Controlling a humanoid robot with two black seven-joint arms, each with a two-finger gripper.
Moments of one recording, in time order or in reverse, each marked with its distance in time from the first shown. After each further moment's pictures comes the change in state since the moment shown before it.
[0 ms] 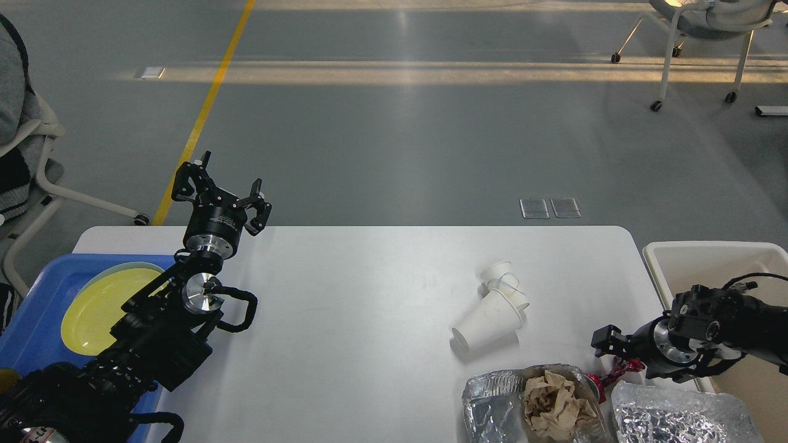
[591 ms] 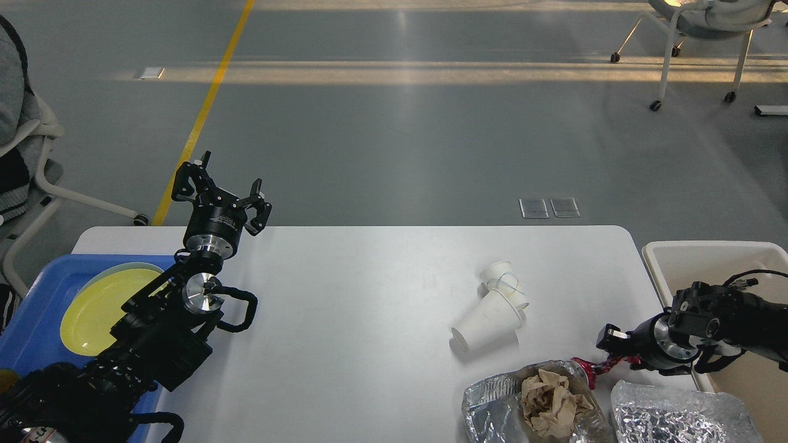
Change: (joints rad) left arm 0.000 0.000 0.000 0.000 0.000 0.000 0.000; right arm 0.022 0.001 0.001 -0.008 0.002 0.006 -0.001
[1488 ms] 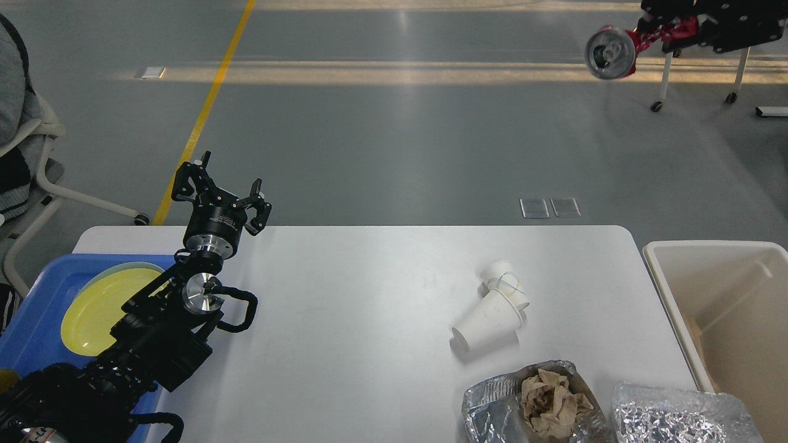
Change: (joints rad) left arm 0.000 0.000 0.000 0.000 0.000 0.000 0.000; right arm 1.088 -0.213 0.026 0.049 0.011 0.595 0.009
